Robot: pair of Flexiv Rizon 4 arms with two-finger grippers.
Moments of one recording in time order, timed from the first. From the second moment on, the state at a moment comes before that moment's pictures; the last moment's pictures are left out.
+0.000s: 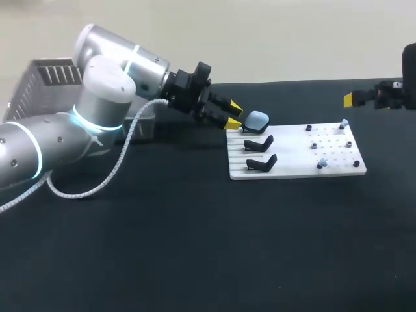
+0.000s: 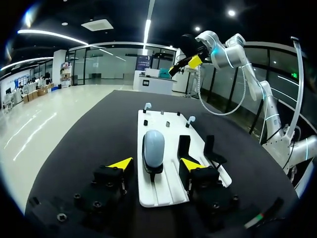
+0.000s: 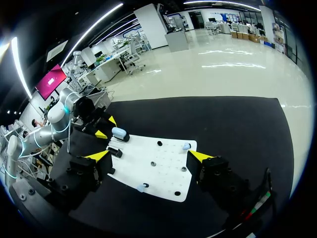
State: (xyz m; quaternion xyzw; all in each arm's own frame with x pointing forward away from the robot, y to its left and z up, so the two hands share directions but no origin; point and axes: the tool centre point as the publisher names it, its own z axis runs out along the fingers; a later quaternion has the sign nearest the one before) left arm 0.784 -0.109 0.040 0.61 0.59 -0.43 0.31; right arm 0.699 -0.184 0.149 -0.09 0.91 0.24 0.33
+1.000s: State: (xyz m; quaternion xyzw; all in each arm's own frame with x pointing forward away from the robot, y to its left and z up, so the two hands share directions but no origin) left arm 0.789 -0.123 0.036 0.62 0.60 -0.41 0.29; right arm 0.699 -0.184 0.149 -0.09 0.91 0.24 0.33
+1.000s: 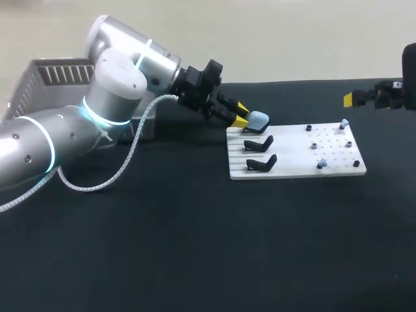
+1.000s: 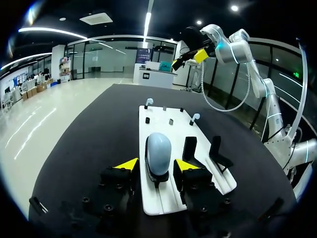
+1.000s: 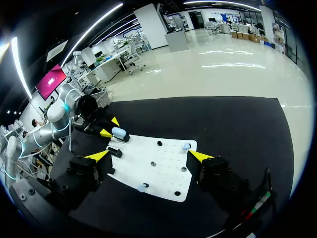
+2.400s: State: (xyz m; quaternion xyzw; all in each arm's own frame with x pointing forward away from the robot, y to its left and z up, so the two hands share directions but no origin) left arm 0.780 -0.130 0.031 0.63 0.60 -0.39 0.31; right arm 0.699 -0.184 0.149 -0.09 0.91 0.24 0.33
